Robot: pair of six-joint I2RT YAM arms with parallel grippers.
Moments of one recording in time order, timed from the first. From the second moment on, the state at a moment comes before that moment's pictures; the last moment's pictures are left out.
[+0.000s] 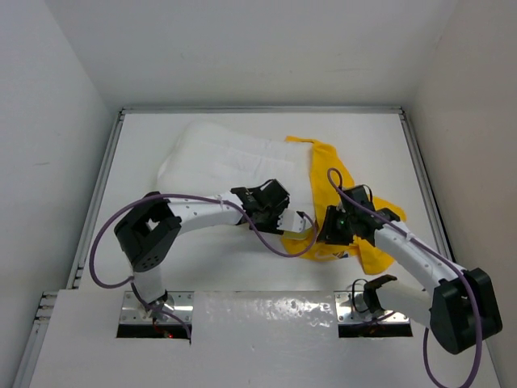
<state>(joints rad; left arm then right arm) -0.92 1.77 1.17 -0.50 -0.05 0.88 0.36 1.09 0.54 -0.54 -0.18 0.54</state>
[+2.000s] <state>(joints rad) -0.39 1.81 1.70 -0.69 0.60 0.34 0.18 1.47 1.31 -0.70 0.08 0.44</state>
